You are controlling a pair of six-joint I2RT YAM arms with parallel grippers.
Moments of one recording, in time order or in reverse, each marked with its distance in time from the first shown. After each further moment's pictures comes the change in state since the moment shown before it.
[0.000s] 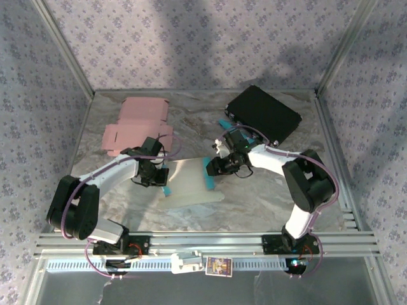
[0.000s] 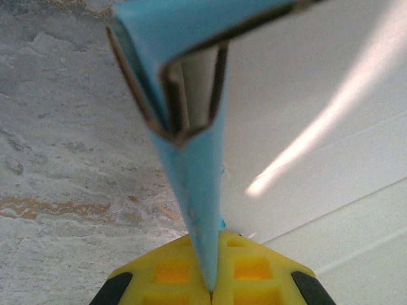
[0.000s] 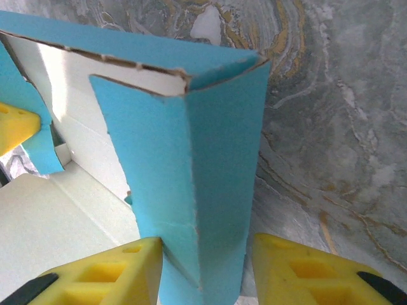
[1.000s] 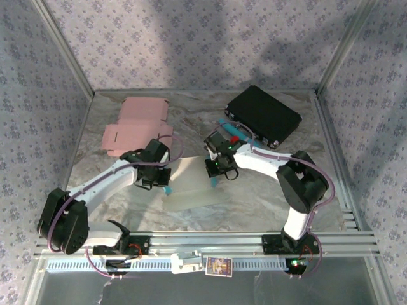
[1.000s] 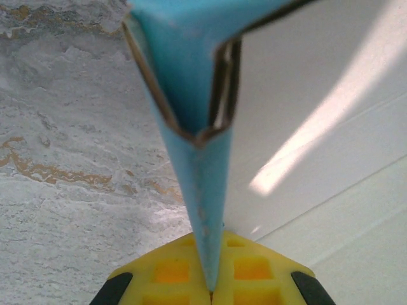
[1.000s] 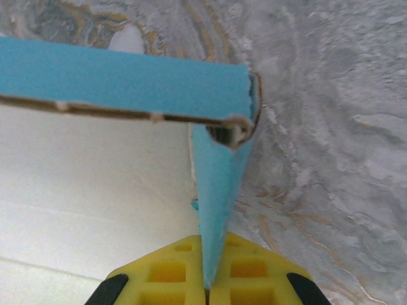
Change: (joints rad) left arm -0.133 -0.126 0.021 -0.054 -0.146 -0.131; right arm 0.180 0.032 0.158 -0.208 0.518 0.068
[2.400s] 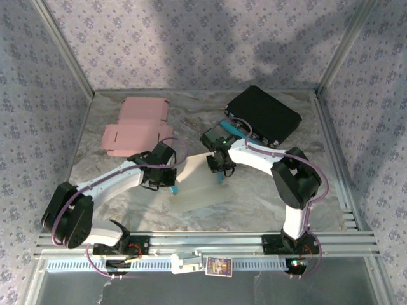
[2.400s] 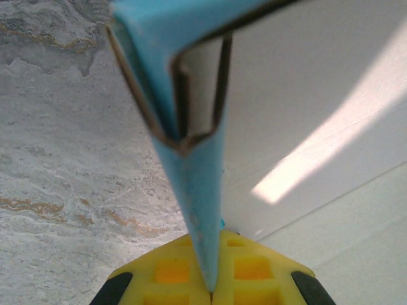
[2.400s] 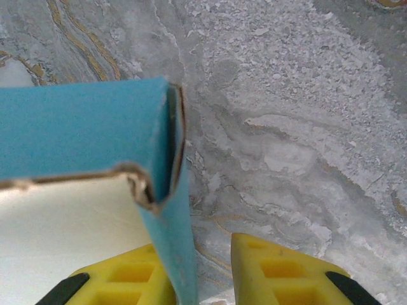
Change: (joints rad) left arm -0.051 0.056 -0.033 0.127 -0.008 -0.094; right arm -0.002 0.072 0.121 -0.161 0.169 0.093
